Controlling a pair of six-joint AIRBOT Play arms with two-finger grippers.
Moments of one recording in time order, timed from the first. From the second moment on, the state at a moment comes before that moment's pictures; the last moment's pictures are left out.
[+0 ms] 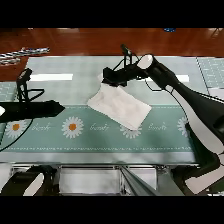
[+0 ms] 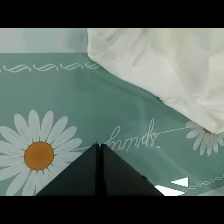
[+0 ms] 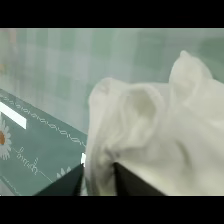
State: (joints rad) left arm -0.01 -0.76 0.68 1.02 -1.05 -1.43; right arm 0.46 -1.78 1.58 -0.73 0.89 1.59
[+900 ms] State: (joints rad) left arm 0.06 -0.75 0.65 0.93 -0.89 -1.43; right arm 0.13 -0.89 0.88 -1.45 1.09 2.03
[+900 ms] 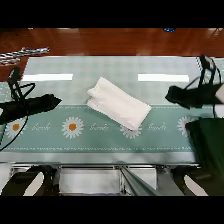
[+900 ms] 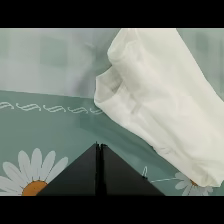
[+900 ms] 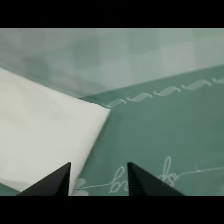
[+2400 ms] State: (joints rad) left arm 0.06 -0.81 0.64 0.92 -0.92 -1.43; right arm 0.31 -1.47 1.16 -0.65 0.92 1.45
